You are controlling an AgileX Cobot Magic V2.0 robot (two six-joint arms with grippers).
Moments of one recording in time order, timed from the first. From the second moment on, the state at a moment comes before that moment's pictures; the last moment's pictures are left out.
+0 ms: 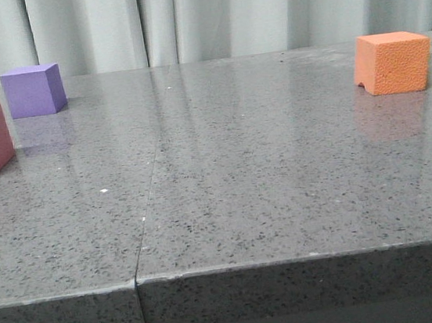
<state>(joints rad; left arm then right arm) 0.00 0.00 0.00 0.00 0.06 -0.04 -0.03 -0.01 0.03 0.01 0.05 0.12</state>
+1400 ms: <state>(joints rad) 0.00 0.00 0.00 0.00 0.06 -0.04 0.00 1.05 -0.94 0.06 0.66 0.11</state>
